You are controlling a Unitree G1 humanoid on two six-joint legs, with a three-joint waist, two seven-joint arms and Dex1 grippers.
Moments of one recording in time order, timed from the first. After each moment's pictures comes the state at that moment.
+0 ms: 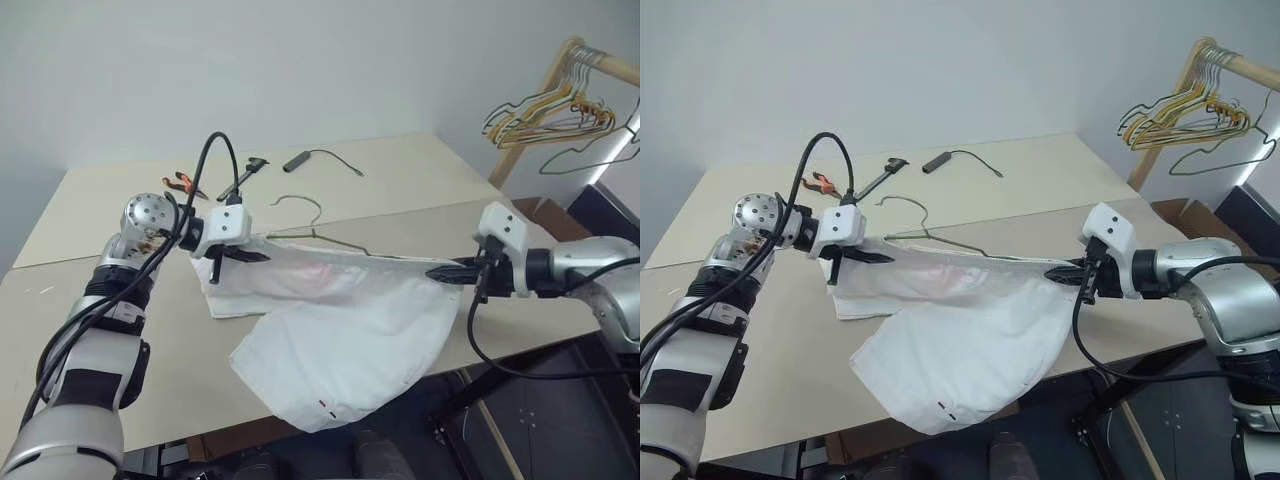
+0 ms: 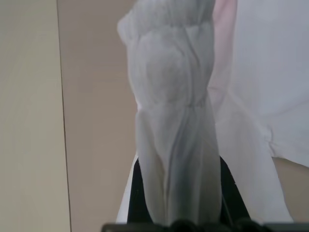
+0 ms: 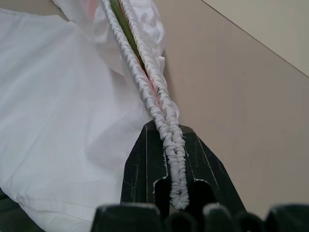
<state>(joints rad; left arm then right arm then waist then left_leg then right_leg) -0.95 0.66 -0.27 0.83 0.01 -0.33 -1.43 -0.46 -0.98 0.03 -0.17 0.45 0.72 1.07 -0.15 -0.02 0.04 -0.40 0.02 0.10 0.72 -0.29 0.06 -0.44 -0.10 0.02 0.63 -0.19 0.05</state>
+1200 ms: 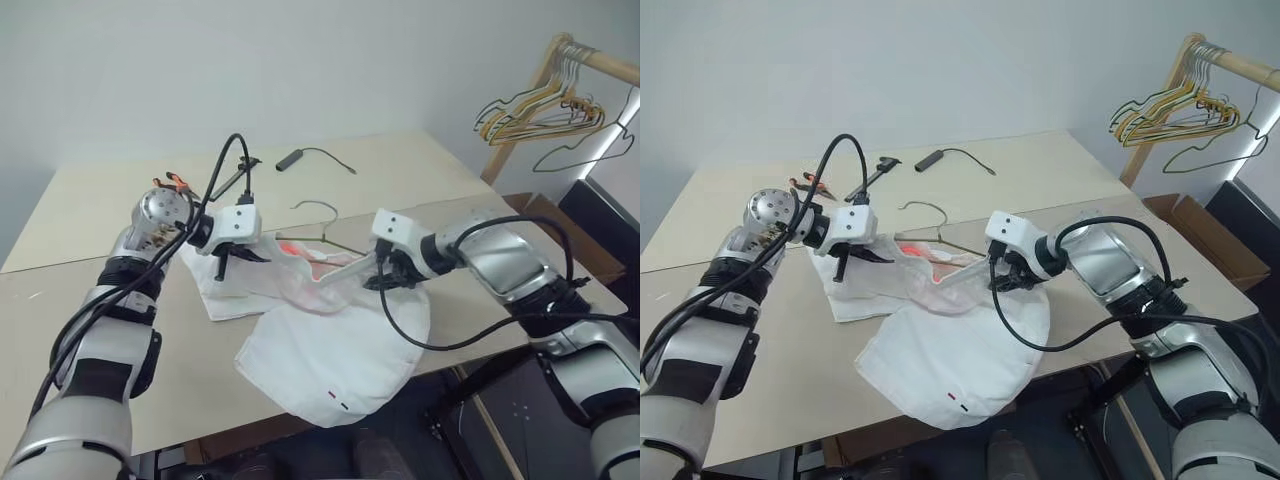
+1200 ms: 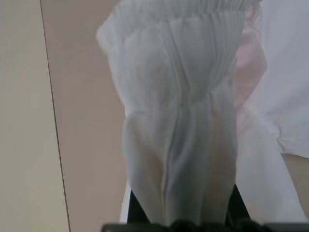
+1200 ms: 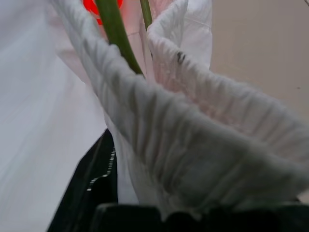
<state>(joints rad) -1.01 0.62 -0.26 0.89 0.11 -0.32 -1.42 -0.91 -0.70 0.54 0.06 0.15 0.84 1.05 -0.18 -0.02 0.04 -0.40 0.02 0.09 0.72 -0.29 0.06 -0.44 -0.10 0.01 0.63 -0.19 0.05</state>
